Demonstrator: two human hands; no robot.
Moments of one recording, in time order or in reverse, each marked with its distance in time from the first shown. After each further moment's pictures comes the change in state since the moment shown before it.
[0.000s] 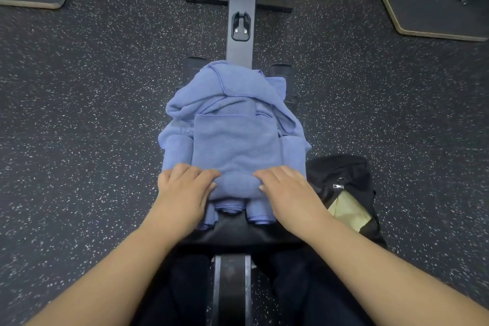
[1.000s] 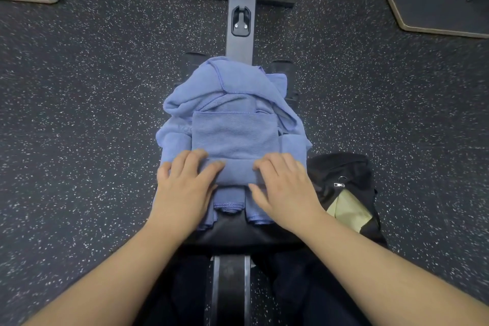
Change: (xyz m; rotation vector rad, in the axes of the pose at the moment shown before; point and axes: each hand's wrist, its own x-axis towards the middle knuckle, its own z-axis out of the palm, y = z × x) left_hand 0.007 0.009 0.001 0.149 0.145 0.019; right_hand 0.011 -0.008 -0.002 -0.021 0.144 0.038
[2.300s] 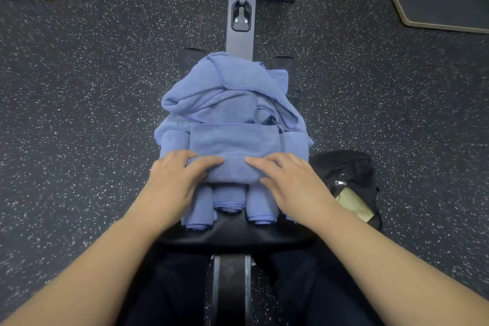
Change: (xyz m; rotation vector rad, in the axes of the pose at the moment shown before) left_hand 0.009 -0.028 -0.010 -0.287 -0.253 0.006; right_hand 0.000 0.023 0.000 0.209 -0.188 -0.055
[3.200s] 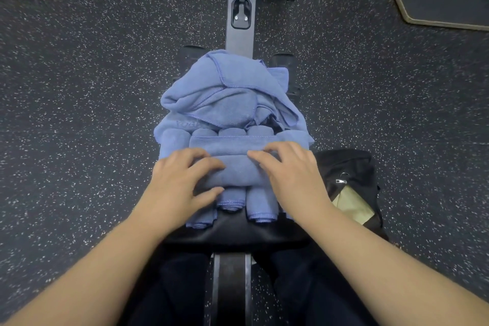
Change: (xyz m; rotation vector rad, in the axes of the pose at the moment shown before) left_hand -0.005 0.011 0.000 0.001 0.011 0.011; right_hand 0.007 -0.012 0.003 -0.129 0.250 0.083
